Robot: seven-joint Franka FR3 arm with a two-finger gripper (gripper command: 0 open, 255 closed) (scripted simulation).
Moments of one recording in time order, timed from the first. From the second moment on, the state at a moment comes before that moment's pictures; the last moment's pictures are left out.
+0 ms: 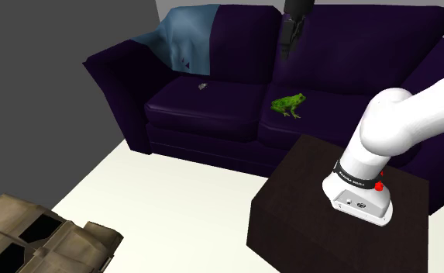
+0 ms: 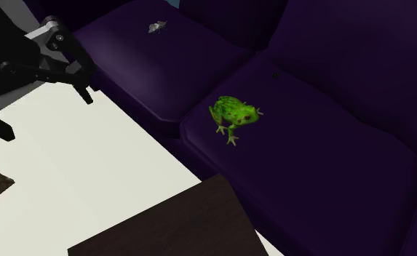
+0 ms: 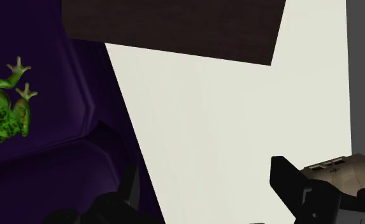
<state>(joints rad) 0.02 -0.79 -0.04 -2.33 0.02 1.57 -0.17</state>
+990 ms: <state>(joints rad) -0.11 -0.67 -0.20 -2.57 -0.10 1.92 -0.22</state>
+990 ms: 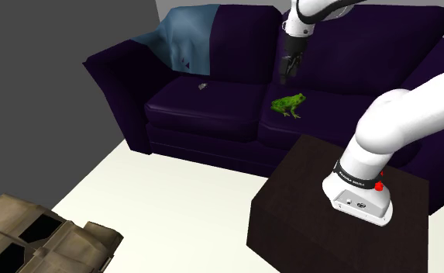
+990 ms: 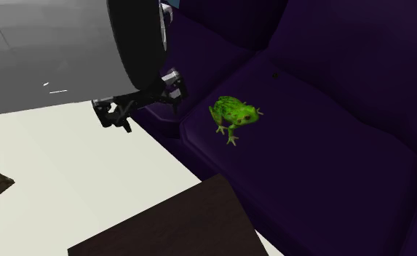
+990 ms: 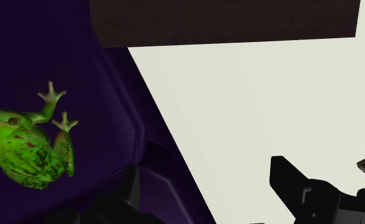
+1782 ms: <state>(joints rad) -0.20 -0.35 -0.37 -2.63 -0.15 2.29 -0.28</state>
